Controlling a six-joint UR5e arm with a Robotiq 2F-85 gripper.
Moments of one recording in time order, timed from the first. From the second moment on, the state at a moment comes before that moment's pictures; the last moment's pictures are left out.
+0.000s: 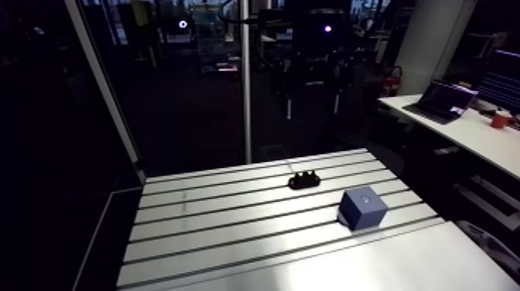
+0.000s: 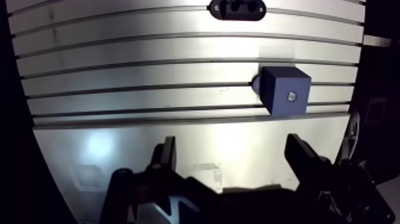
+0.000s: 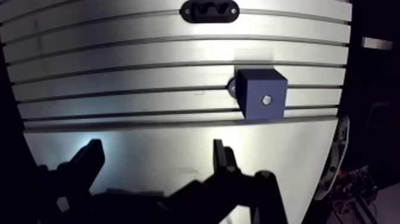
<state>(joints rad) -0.24 -1.44 1.55 -1.59 -1.63 -1.80</state>
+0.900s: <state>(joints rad) -0.13 -1.60 1.48 -1.47 -1.60 -1.73</state>
